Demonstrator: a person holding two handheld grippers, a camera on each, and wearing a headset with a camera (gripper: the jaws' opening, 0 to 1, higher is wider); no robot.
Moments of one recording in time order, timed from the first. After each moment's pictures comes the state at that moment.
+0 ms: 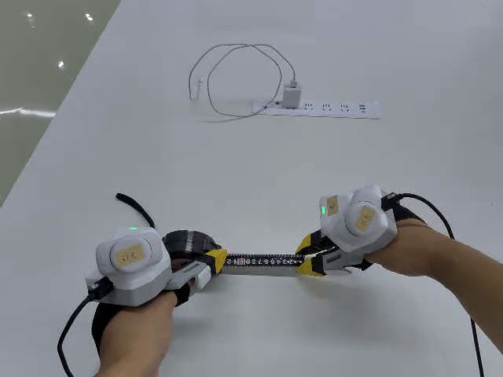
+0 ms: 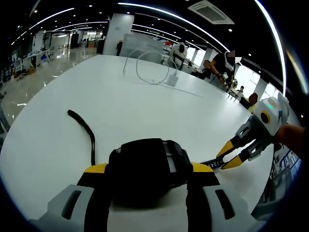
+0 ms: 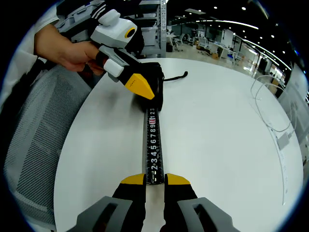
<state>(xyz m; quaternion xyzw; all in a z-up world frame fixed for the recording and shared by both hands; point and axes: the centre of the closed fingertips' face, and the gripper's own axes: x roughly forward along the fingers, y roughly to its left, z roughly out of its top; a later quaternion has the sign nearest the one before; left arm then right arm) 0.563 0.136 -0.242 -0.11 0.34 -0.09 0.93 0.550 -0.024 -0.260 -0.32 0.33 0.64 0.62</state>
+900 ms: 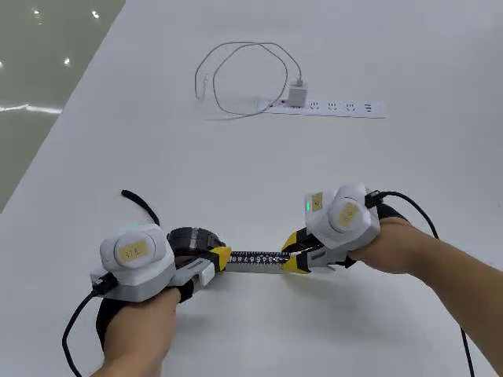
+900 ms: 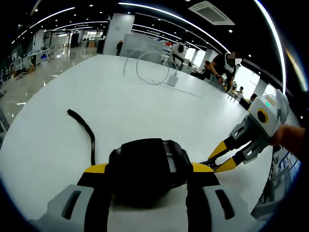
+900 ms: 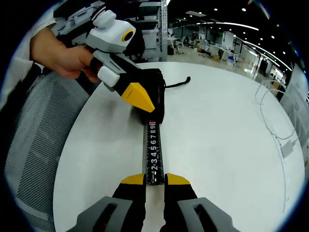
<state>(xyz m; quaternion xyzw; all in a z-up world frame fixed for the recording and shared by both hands) 0.563 0.137 -0.241 -0.11 0.34 -0.09 0.93 0.551 0.005 -0.260 -0.30 0.32 0.65 0.62</state>
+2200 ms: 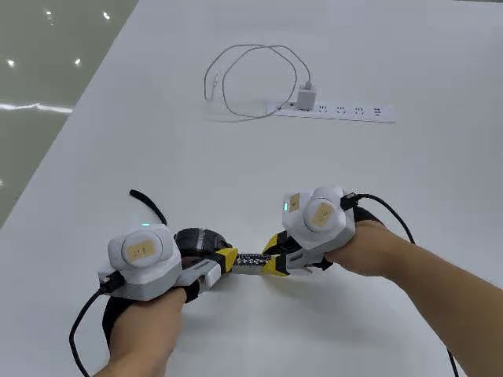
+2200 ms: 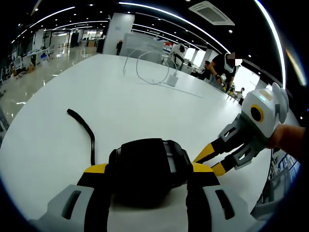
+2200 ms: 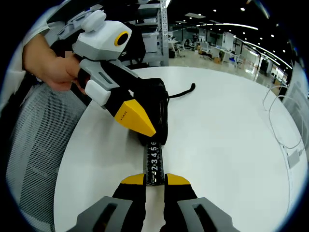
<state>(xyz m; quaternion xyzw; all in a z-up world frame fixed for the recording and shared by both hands) 0.563 0.137 -0.241 -0.12 0.34 -0.09 0.93 0.548 0.048 -0.262 -0.28 0.32 0.66 0.62</state>
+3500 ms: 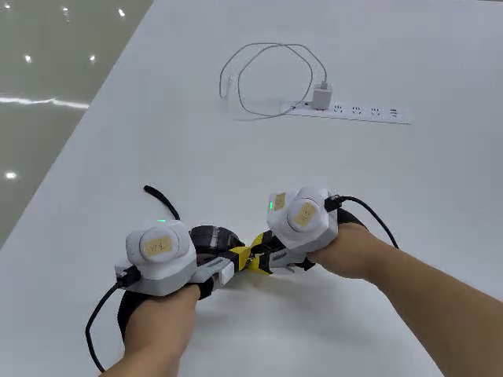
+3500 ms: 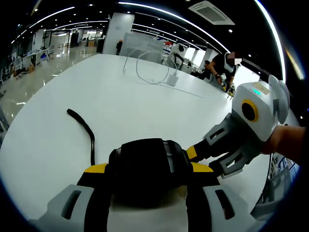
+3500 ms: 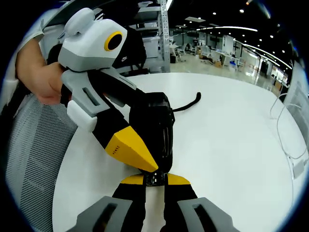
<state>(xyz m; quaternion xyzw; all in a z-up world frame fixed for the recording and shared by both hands) 0.564 0.138 -0.242 -0.11 0.34 -0.09 0.93 0.544 0.091 -0.264 -0.26 0.30 0.67 0.62</state>
